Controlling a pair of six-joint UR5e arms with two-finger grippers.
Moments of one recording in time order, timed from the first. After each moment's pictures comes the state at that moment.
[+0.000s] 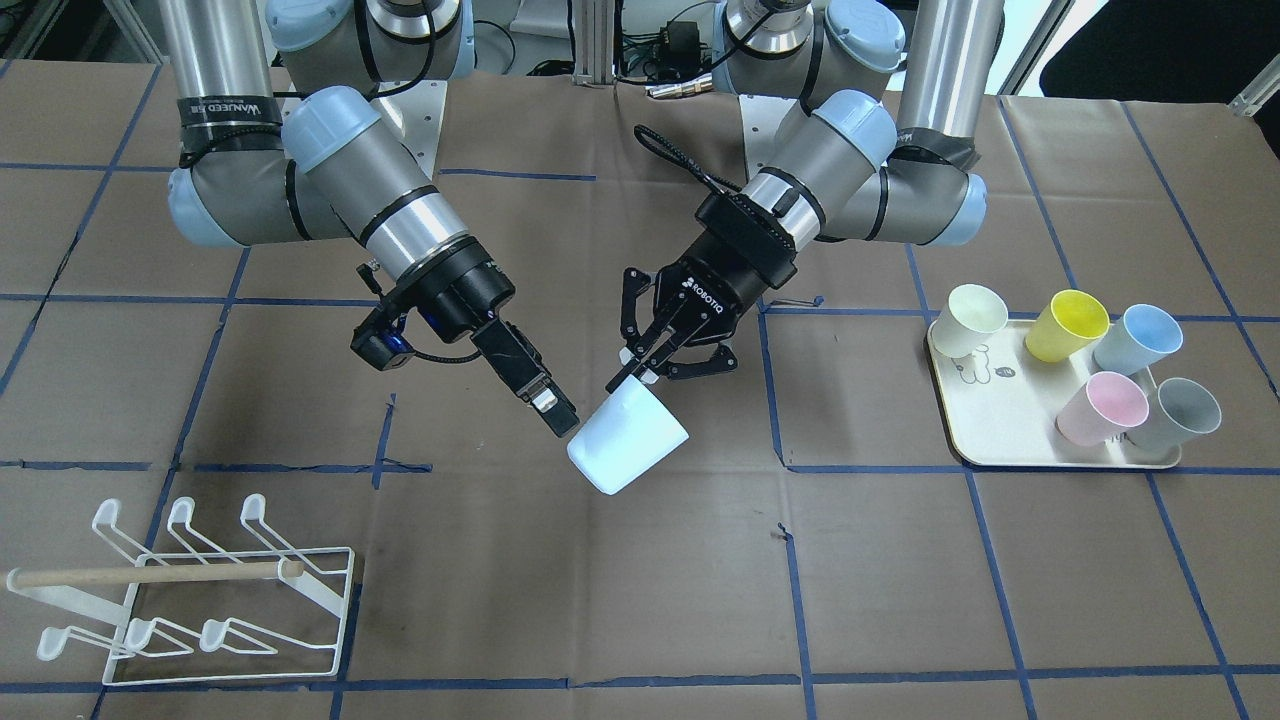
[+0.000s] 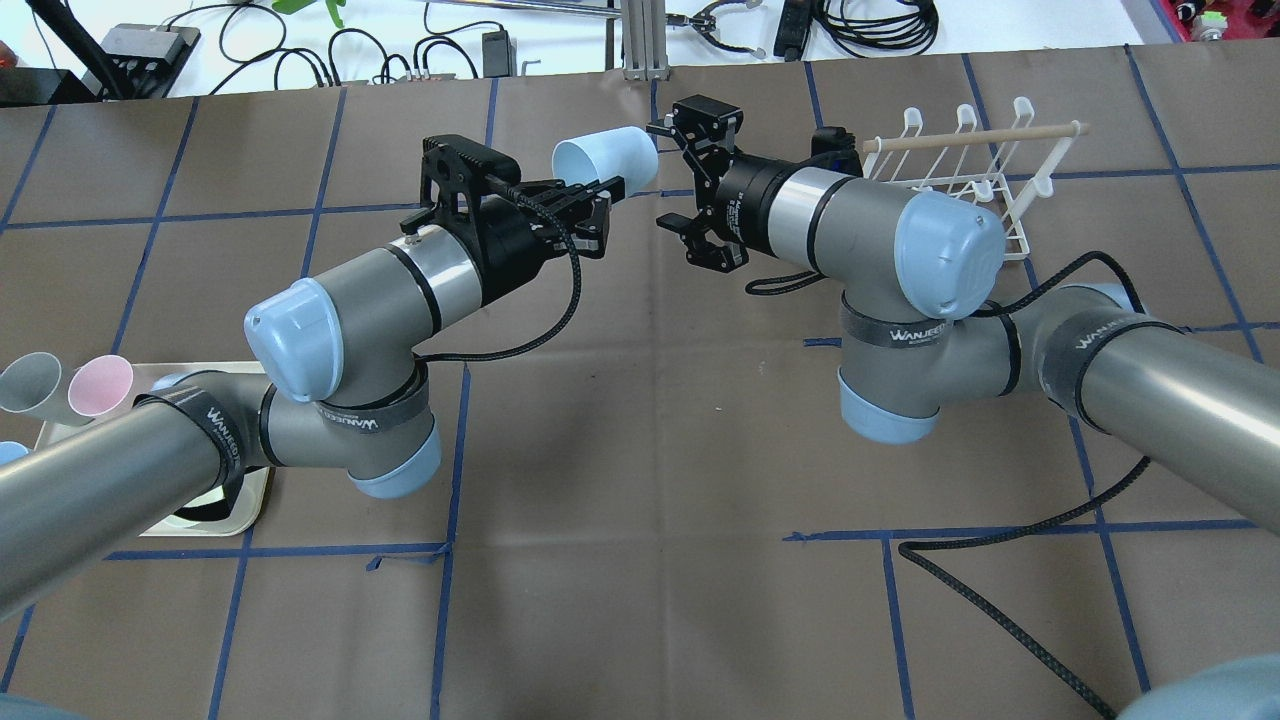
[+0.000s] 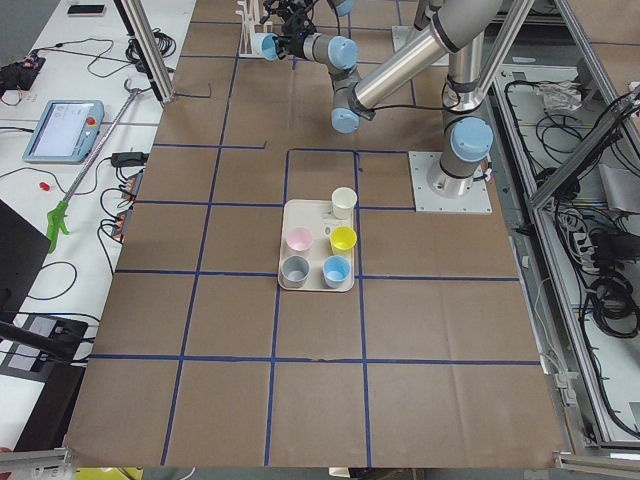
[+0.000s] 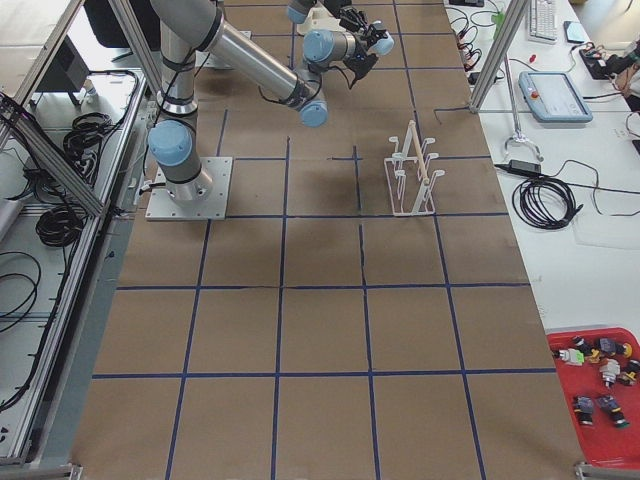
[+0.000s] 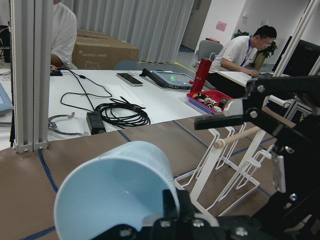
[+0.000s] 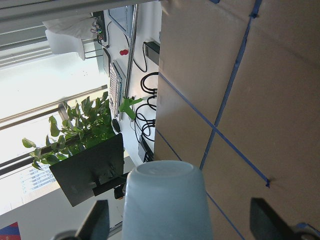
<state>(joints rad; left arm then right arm) -1.64 -1.87 -2.15 0.44 0.89 0.01 1.71 -1.24 2.02 -3.38 -1.00 1.58</state>
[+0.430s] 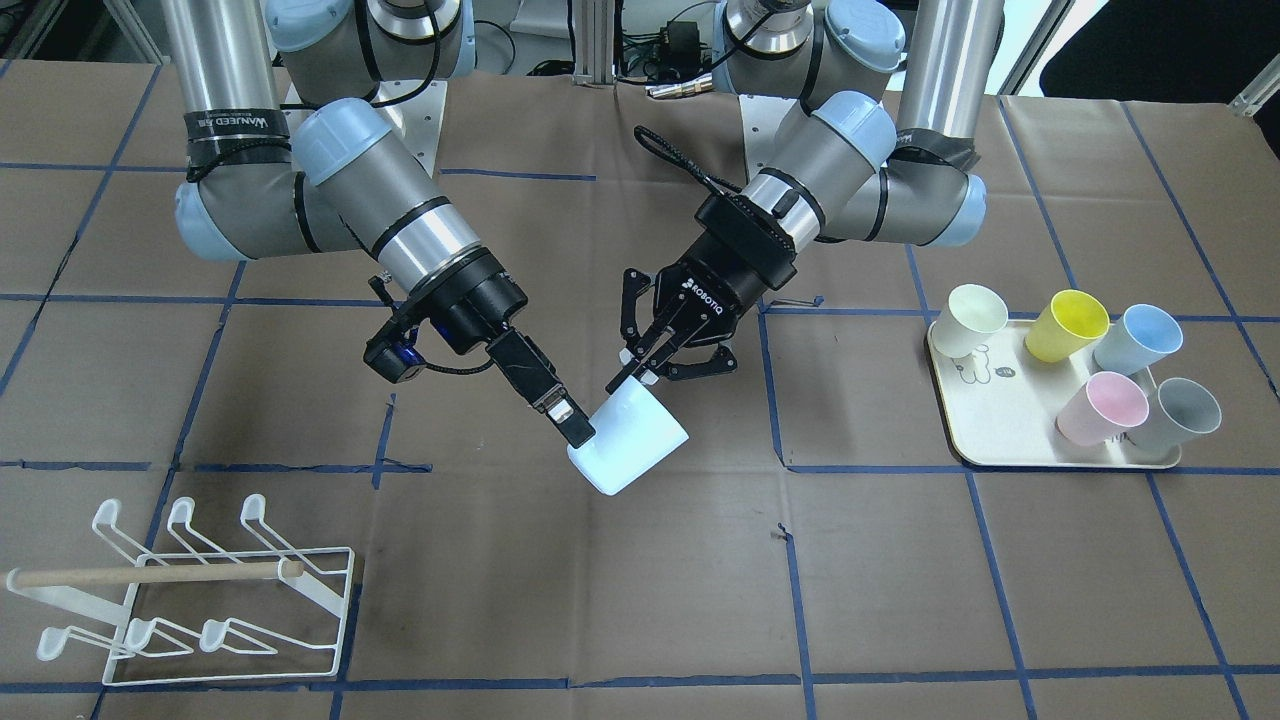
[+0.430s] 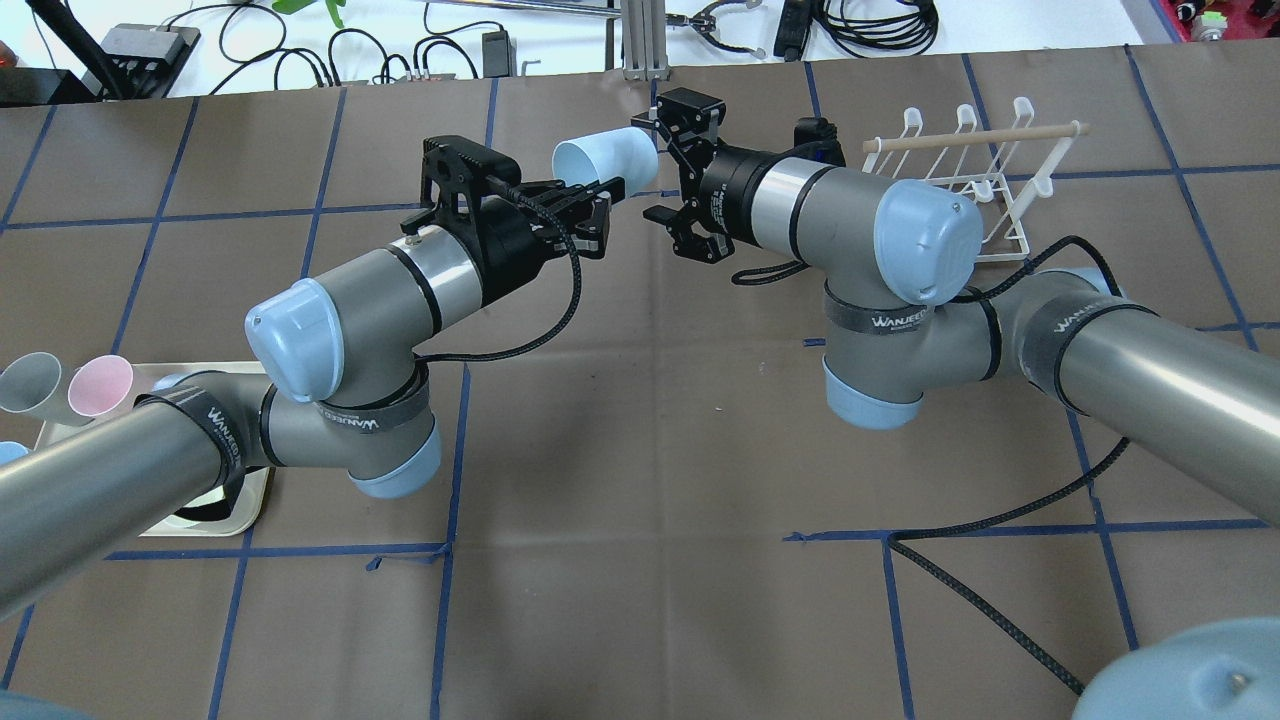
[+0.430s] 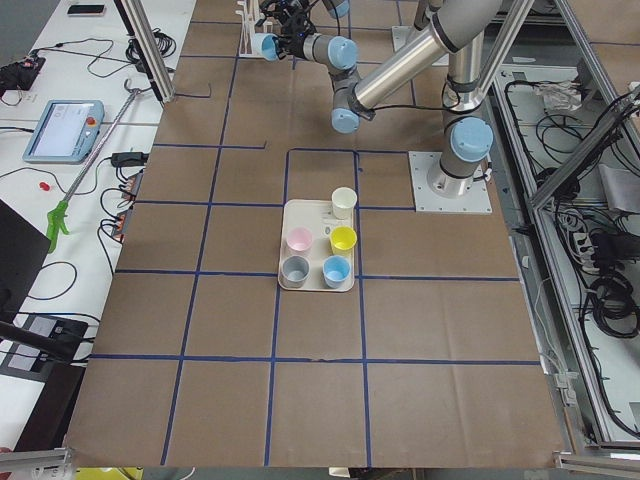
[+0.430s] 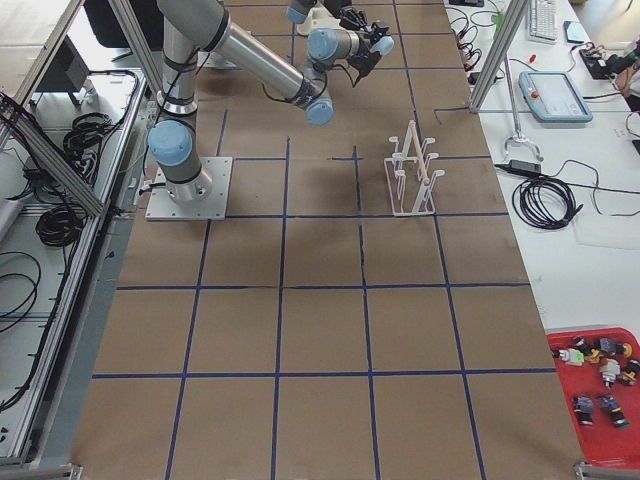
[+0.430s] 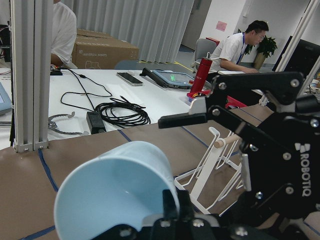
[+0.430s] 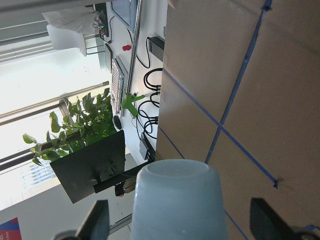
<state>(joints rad) -1.64 -1.87 -2.15 0.44 0.89 0.01 1.72 -1.21 1.98 -3.38 -1.00 1.58</state>
